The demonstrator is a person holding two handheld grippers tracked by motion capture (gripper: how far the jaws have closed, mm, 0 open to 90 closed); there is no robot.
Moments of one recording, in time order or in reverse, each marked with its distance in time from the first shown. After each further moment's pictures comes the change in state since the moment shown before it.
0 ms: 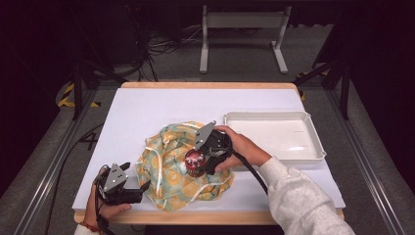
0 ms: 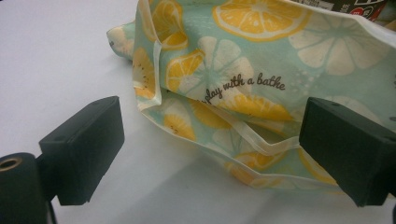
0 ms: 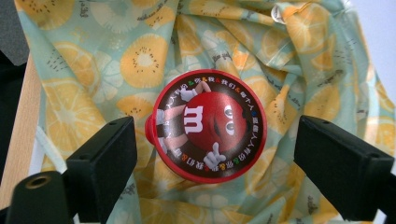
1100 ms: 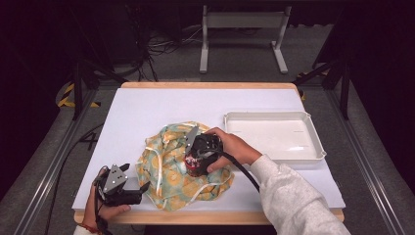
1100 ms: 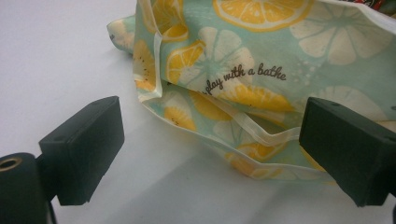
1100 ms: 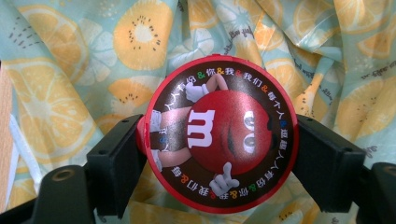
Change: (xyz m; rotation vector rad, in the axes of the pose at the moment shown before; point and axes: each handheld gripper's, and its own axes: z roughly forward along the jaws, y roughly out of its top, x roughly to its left) left arm 0.000 -0.003 -0.002 0.017 0.003 -0.001; right arm -0.002 0.013 0.026 0.154 0.056 -0.041
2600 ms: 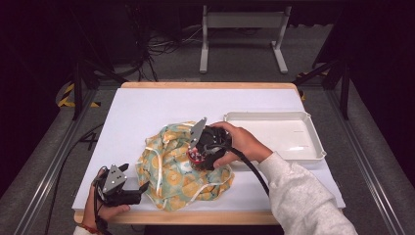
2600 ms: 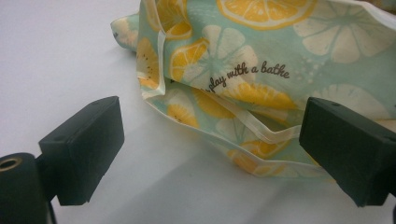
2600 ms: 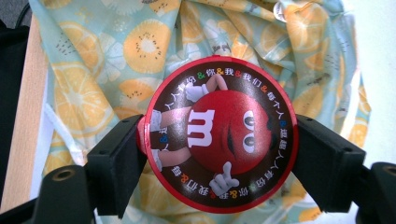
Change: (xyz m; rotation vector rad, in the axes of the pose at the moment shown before) left arm 0.000 -0.001 -0.001 0.001 0.008 -0.004; right arm 0.004 0.002 -0.047 -0.026 -0.061 -0.029
